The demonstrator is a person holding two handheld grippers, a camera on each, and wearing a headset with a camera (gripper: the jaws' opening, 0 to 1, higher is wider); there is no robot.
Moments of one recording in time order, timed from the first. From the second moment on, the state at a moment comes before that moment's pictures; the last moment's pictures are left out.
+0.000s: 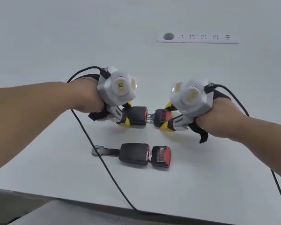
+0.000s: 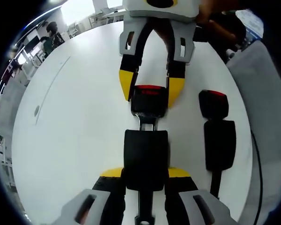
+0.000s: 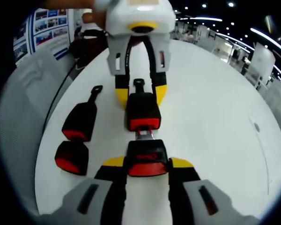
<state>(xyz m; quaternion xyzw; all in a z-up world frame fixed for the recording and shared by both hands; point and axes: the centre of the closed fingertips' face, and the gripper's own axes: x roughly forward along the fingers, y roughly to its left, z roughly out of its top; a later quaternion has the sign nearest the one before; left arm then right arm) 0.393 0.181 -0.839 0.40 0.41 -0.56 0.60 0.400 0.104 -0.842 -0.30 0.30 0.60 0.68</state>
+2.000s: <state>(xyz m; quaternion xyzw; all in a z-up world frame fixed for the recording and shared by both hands) 0.394 0.180 -0.839 0.40 0.42 -0.56 0.60 0.381 -0.038 -0.840 -0.32 0.34 0.54 0.70</state>
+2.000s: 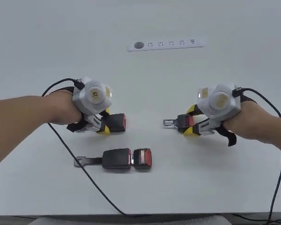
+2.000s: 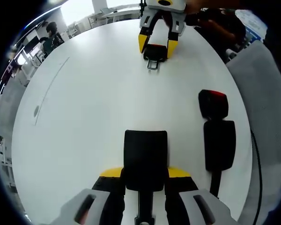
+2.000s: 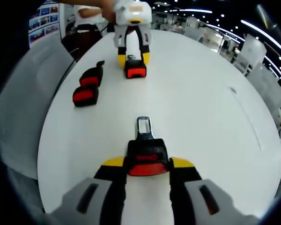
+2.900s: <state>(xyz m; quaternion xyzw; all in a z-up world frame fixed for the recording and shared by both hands) 0.401 0.190 -0.820 0.44 0.40 -0.49 0.64 0.379 -0.079 -0.822 -0.30 0.35 0.46 0.76</state>
